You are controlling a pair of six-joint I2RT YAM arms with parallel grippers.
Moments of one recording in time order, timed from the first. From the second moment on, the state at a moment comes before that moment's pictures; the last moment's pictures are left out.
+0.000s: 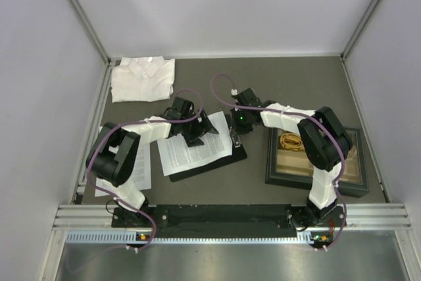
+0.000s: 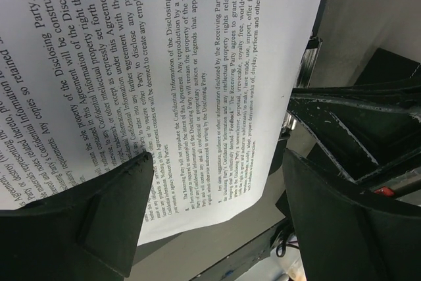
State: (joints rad) left arm -0.45 1.70 0.90 -0.15 0.35 -0.96; right arm 0.61 1.89 1.19 -0.33 -0.18 0.45
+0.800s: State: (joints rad) left arm -0.46 1.63 0.89 -0.30 0.29 -0.83; right arm 0.66 1.83 1.30 -0.58 -0.09 0.37
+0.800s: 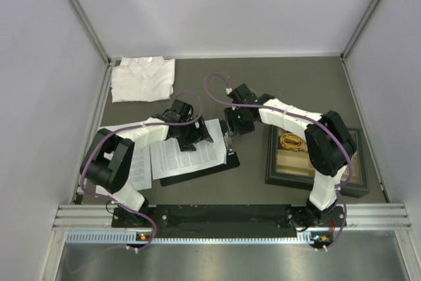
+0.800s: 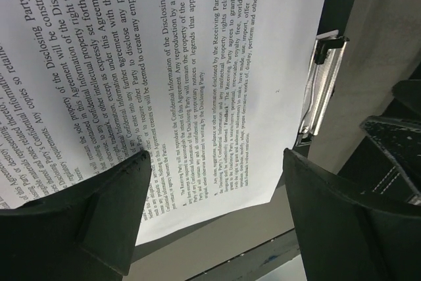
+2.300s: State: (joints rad) left arm -0.45 1.54 0.81 -0.30 0.25 -0.82; right arm 0.76 1.96 1.42 -0.71 0.06 0.37
